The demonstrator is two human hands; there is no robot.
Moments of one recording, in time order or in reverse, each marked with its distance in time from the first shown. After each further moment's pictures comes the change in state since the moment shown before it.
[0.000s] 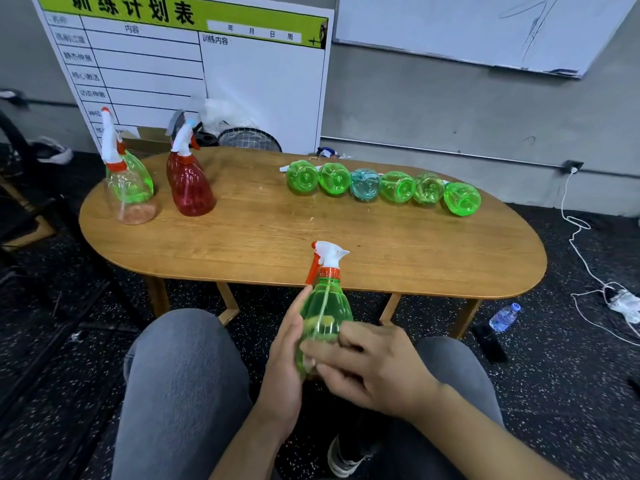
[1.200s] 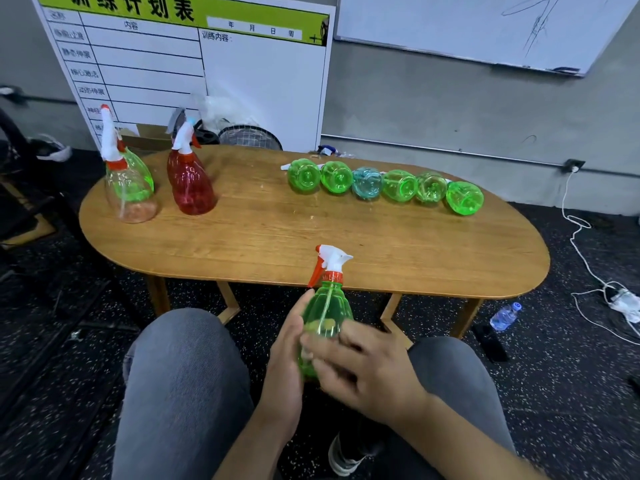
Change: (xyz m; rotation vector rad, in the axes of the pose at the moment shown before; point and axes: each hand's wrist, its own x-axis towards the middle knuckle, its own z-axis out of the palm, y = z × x) left_hand 0.004 -0.009 -0.008 0.039 0.035 -0.040; right_hand 0.000 -0.011 0.019 0.051 0.110 0.136
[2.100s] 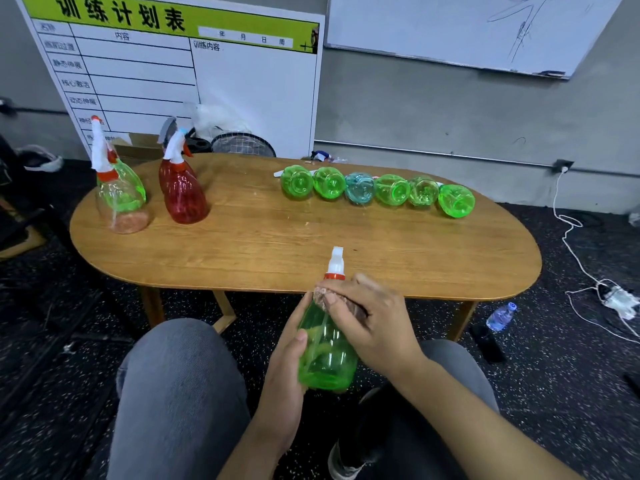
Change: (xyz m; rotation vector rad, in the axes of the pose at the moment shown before) left_hand -0.004 0.008 0.006 -0.040 -0.106 0.061; right_hand 0.043 0.025 -0.014 0.128 0.067 0.328
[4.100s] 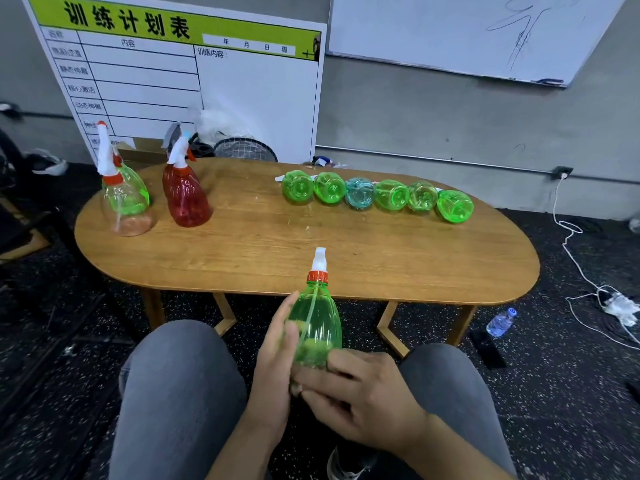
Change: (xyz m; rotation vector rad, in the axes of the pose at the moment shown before) left_hand 0.000 0.012 -0.005 0.048 0.117 -0.036; right_hand -0.060 -0.013 0.006 -0.071 -0.134 -0.412
